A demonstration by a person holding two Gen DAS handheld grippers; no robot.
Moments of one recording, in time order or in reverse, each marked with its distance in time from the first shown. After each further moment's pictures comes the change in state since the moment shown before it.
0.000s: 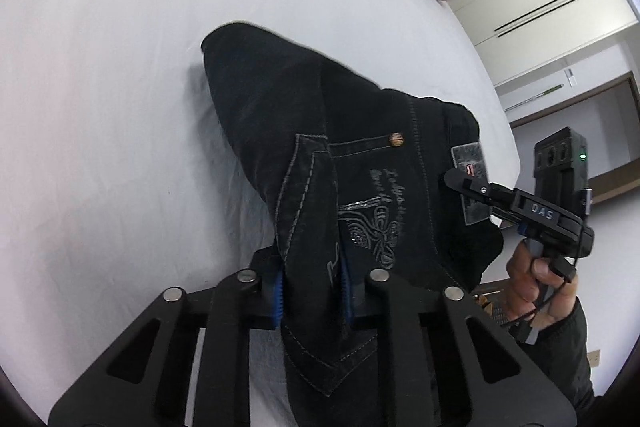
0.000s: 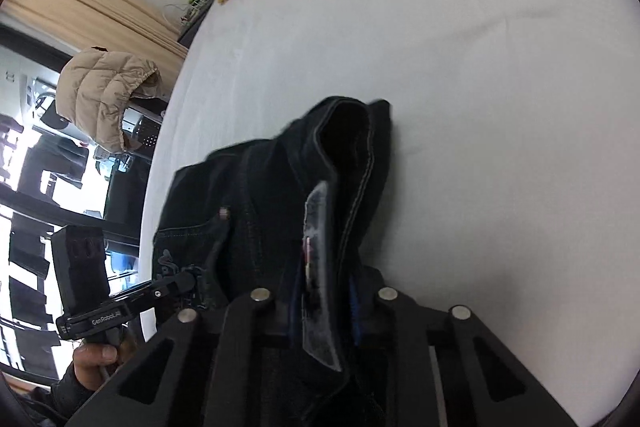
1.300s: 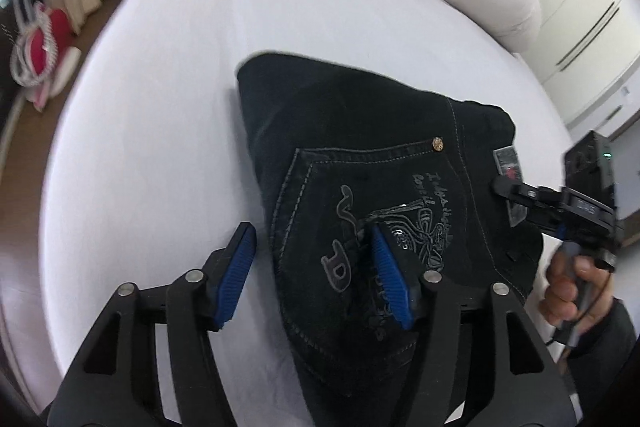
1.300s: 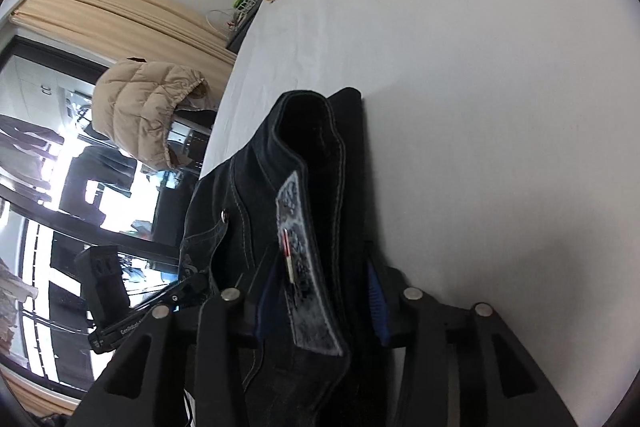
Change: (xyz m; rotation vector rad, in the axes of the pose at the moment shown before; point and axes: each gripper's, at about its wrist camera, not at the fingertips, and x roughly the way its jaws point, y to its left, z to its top) left arm -0.022 0.050 0.002 0.030 -0.209 0.312; right arm 0.141 0.068 0.087 -0.001 -0.010 0.222
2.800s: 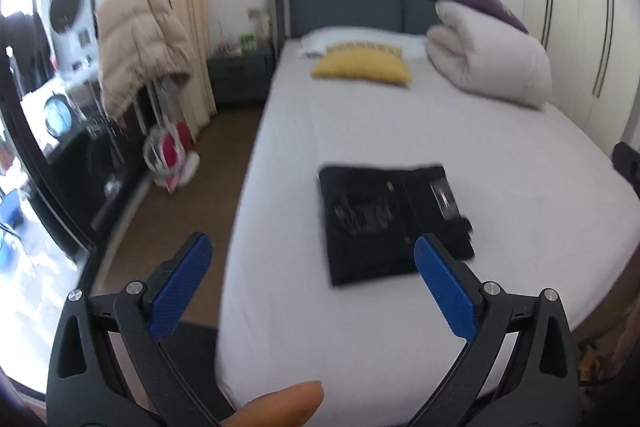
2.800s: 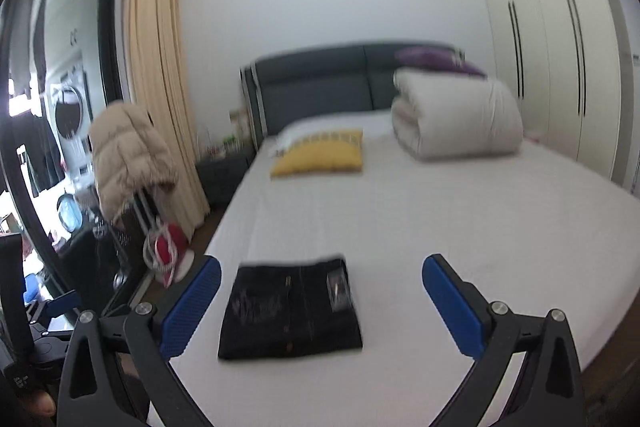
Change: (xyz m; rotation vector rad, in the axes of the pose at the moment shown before) left arm -0.325 -0.135 -0.170 0.056 -0.390 0.354; right arm -0.256 0.254 -0.196 -0.432 -0.676 -0.493
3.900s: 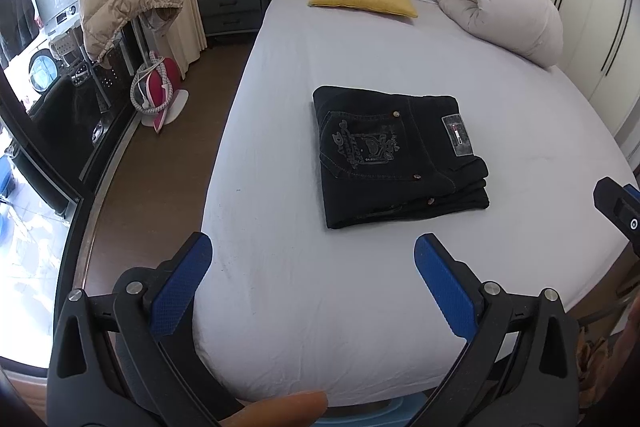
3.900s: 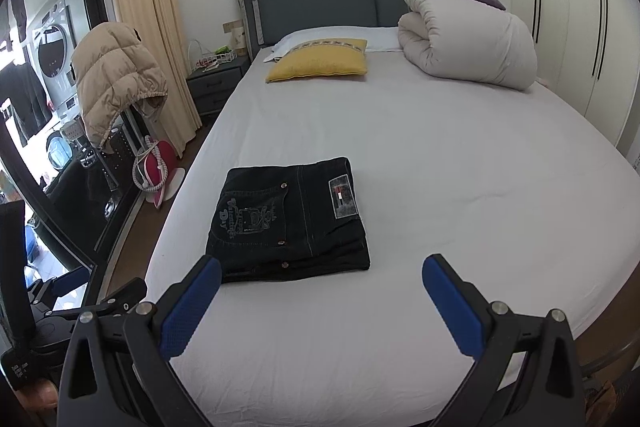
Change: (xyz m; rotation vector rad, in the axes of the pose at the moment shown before) left arm 0.114 -0.003 -0.029 -0.034 0.221 -0.012; right arm 0.057 0.011 -0.047 -0.045 0.308 -0.022
